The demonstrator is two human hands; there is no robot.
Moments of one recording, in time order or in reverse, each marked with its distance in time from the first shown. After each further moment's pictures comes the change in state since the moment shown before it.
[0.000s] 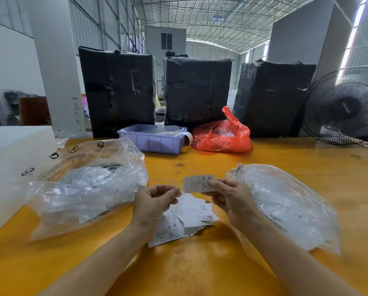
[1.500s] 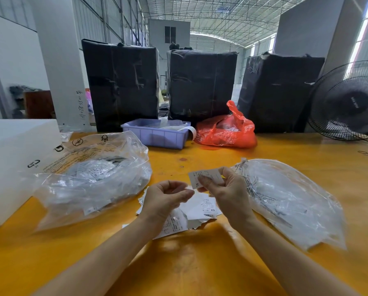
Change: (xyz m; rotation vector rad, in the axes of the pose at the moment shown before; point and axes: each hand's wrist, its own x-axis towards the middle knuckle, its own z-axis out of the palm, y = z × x) left_hand -0.006 -0.001 0.005 0.059 -0.128 -0.048; right_hand -0.012 0.009 0.016 -0.340 -0.016 -0.404
